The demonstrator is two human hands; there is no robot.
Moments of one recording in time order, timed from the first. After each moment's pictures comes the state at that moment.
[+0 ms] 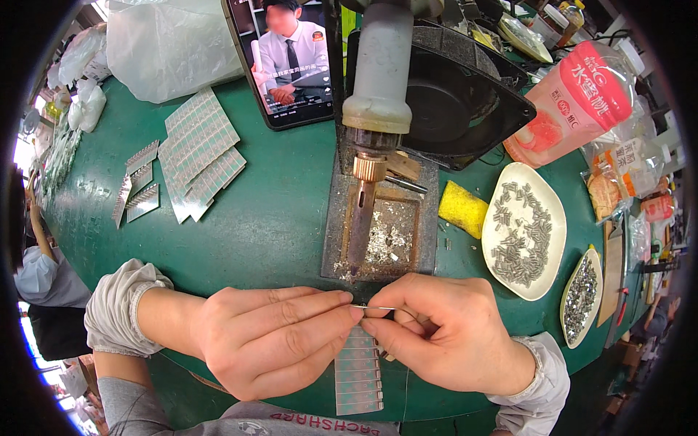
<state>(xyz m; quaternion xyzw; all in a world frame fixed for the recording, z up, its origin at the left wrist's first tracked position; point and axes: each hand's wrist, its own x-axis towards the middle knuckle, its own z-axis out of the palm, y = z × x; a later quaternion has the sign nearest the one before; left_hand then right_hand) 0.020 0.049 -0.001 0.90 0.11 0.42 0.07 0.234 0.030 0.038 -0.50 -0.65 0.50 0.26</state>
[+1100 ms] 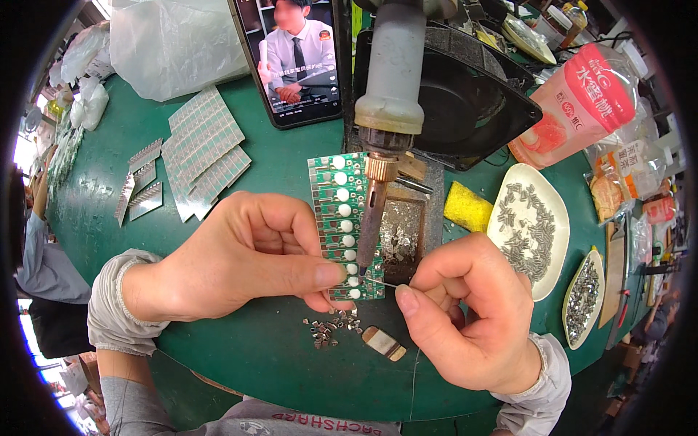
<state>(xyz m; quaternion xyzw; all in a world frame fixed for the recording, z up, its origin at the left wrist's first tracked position) 0.011 0.088 0.044 0.44 0.37 0.21 0.79 0.237 0.031 0.039 -0.48 -0.65 0.44 0.40</state>
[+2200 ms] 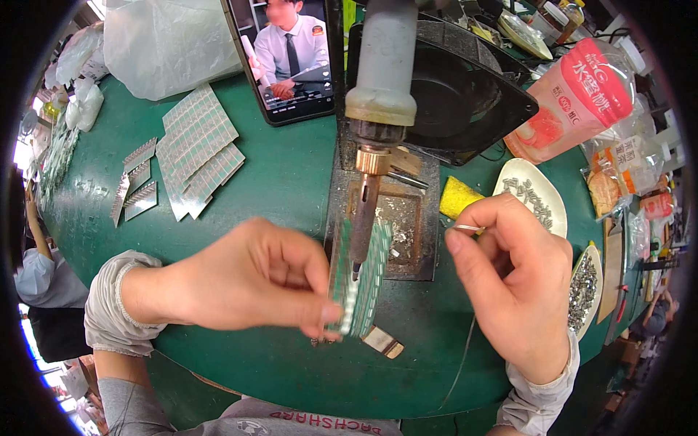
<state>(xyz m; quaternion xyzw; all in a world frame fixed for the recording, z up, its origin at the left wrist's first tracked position) 0.012 0.082 0.029 0.45 0.36 0.12 0.81 0.252 0.045 0.061 -0.62 -0.69 0.26 0.28</state>
